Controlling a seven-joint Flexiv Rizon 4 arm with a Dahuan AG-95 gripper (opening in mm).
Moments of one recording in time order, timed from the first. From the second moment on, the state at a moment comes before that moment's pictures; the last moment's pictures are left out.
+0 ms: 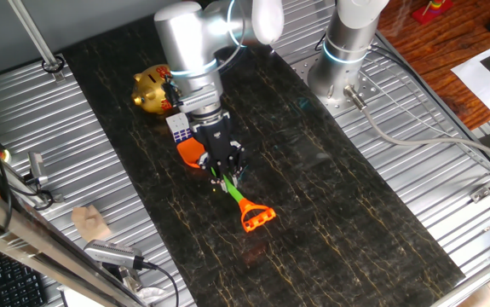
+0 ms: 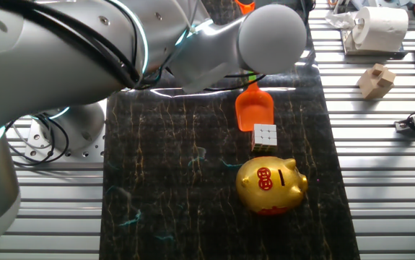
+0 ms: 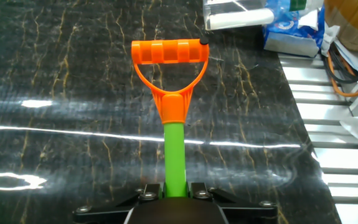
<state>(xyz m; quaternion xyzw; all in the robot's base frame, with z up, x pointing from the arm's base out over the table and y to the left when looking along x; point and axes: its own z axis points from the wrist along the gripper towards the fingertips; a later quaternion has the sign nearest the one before) 0.472 0.196 0.082 -0.69 0.64 0.20 0.25</state>
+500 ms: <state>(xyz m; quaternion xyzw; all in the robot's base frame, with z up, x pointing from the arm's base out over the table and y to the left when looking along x) 0.470 0.183 0.084 -0.70 0.64 0.20 0.25</state>
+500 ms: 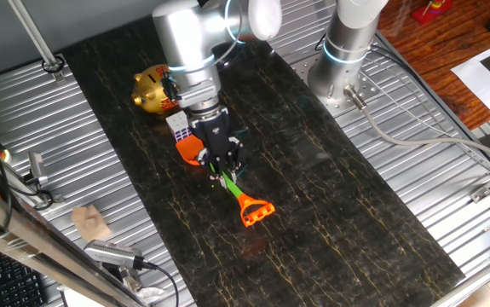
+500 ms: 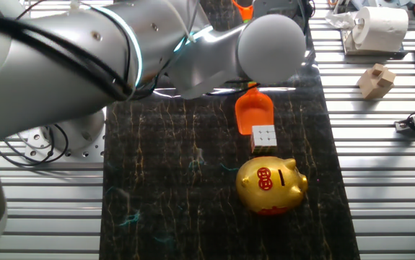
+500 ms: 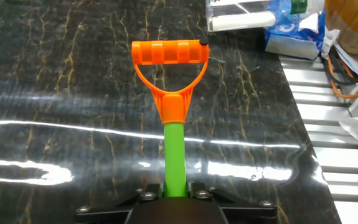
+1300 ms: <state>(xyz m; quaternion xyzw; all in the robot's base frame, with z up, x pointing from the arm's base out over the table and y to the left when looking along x) 0.469 0.165 0.079 -0.71 0.63 0.20 0.25</state>
